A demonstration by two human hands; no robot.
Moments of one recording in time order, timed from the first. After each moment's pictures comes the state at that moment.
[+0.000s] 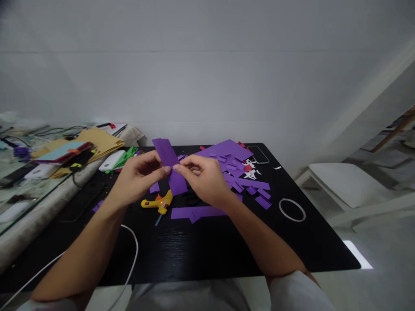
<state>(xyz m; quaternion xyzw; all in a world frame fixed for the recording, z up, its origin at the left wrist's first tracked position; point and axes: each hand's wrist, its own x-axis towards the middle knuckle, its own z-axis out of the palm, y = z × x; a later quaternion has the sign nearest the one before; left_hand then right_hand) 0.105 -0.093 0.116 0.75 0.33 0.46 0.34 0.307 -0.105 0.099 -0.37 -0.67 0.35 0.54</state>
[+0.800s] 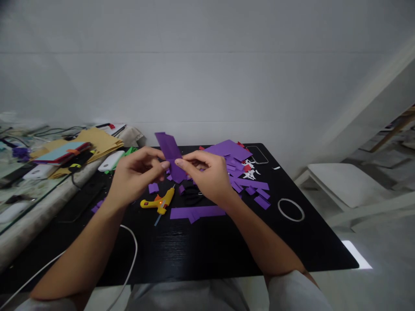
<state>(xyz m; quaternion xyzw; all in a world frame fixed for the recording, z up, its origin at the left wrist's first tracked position) 0.110 -0.098 0.116 0.71 0.32 0.52 0.36 0.308 -0.104 0.103 -0.39 -0.64 0.32 0.59</state>
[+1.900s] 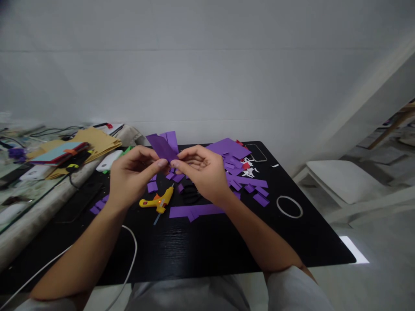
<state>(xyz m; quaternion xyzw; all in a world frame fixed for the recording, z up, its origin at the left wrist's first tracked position) 0.119 -0.099 0.110 0.68 0.31 0.59 0.31 0.301 -0.106 0.104 -0.31 -0.55 0.44 0.63</state>
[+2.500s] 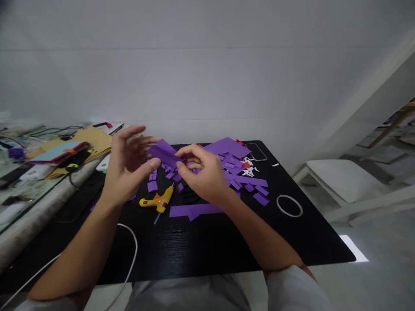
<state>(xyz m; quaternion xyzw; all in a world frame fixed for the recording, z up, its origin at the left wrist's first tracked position) 0.106 -0.090 0.110 0.72 0.27 0.58 0.27 0.306 -0.106 0.099 -0.33 -0.65 0.35 0.59</state>
